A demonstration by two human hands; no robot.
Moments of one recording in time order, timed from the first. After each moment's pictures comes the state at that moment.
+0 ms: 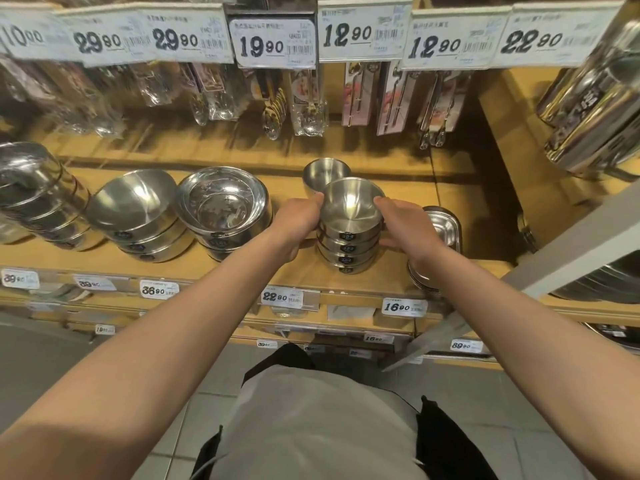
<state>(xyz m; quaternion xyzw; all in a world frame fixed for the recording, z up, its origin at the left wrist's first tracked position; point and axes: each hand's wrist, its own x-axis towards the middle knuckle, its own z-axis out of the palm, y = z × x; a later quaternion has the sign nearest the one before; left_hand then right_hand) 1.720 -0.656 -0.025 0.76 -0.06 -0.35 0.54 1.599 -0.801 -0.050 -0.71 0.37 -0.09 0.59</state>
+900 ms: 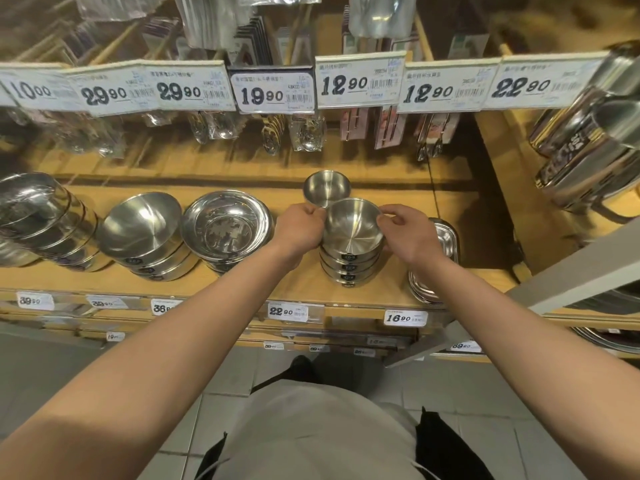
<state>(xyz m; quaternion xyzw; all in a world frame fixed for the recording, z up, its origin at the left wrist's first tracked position) 1.734 -0.664 -0.005 0.83 -0.11 -0.28 0.47 1.605 -0.806 -0.028 -0.75 0.39 -0.12 0.53</state>
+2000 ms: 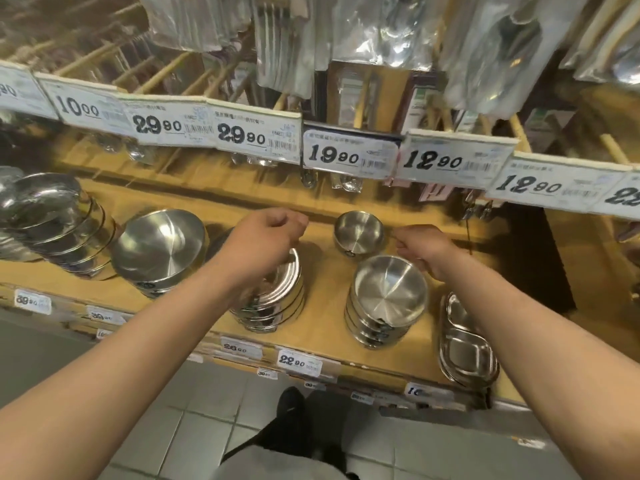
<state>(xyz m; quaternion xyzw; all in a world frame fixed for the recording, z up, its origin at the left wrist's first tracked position) 1.790 -0.593 0.063 0.79 -0.11 -0.26 0.55 1.717 -0.868 -0.033 -0.72 0.44 0.02 0.54</state>
